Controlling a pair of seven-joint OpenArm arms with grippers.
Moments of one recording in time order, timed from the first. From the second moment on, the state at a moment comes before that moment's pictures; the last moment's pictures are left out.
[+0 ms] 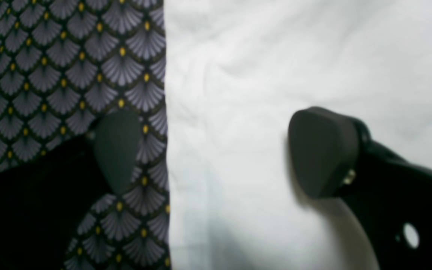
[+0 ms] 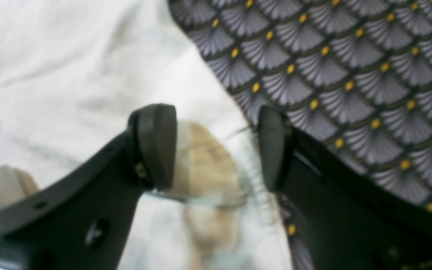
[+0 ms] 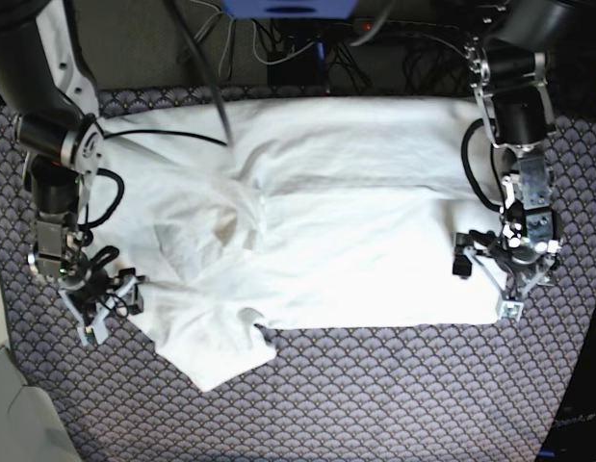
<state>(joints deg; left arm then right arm) -18.0 -13.1 -15.5 63.6 7.3 -20.0 36.1 36.4 15.8 21.4 25.2 -18.0 35.0 -7.4</state>
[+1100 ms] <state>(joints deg) -26.6 -14.4 -15.6 50.9 7.3 -19.7 31.5 35.0 15.1 21.3 22.7 -16.8 35.2 -2.8</state>
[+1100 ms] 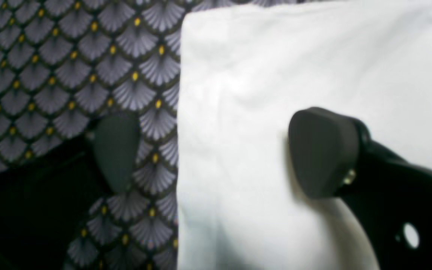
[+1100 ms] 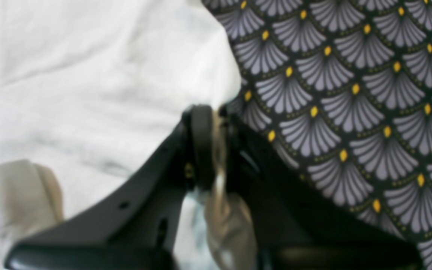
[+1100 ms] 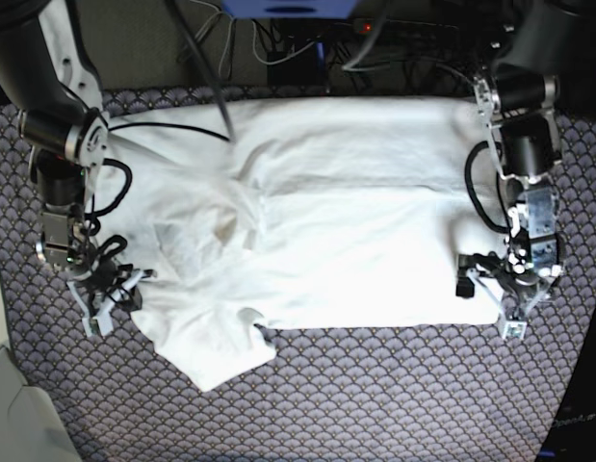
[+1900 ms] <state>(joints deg) -40.4 -17.6 -26.2 17.5 7.6 -18.4 9.7 35.0 15.3 21.3 22.8 -16.8 35.2 -2.9</state>
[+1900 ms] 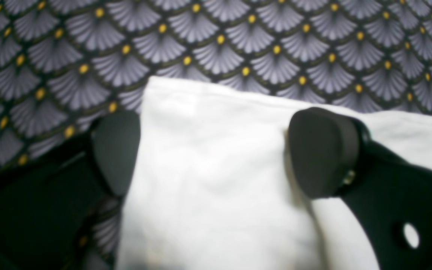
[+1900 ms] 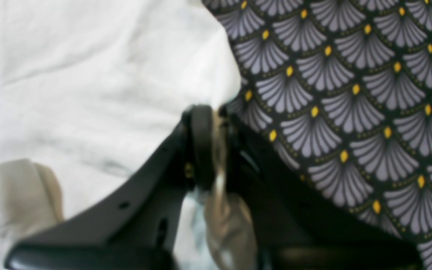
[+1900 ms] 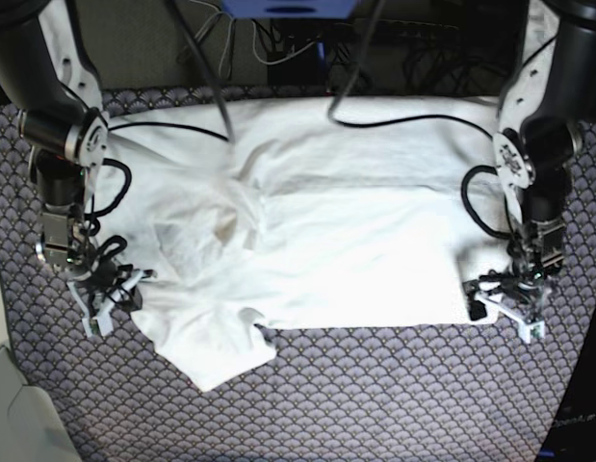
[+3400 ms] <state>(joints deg) -36.8 -14.4 -25.4 18.8 6.4 -18.6 4.3 35.0 15.3 21.3 22.8 -16.9 35.4 -2.9</state>
